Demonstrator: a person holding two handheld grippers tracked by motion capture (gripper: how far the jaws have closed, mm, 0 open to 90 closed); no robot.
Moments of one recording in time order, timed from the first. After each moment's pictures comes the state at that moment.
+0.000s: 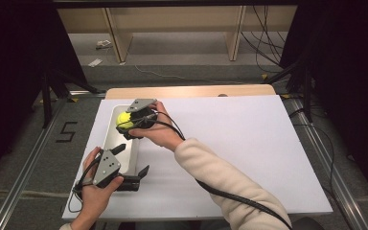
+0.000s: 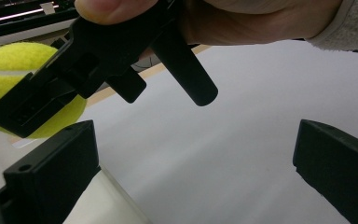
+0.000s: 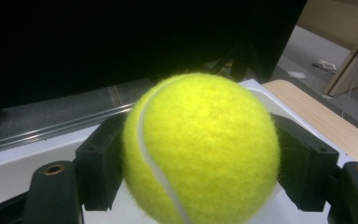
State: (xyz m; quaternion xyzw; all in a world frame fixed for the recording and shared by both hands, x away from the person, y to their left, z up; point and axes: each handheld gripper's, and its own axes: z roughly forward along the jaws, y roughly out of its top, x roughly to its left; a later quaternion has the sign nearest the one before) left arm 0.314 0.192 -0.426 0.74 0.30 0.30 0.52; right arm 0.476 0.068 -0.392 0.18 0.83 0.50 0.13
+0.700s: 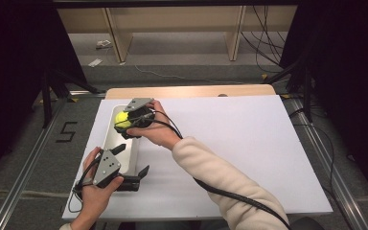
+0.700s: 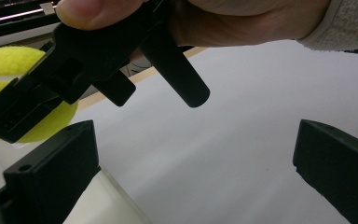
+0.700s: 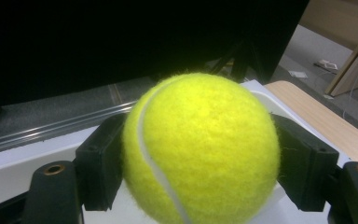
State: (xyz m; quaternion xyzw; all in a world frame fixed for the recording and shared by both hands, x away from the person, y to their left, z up) left arm 0.314 0.192 -0.426 0.74 0.31 0.30 0.53; right arm 0.479 0.076 -0.392 0.18 0.84 0.50 0.13
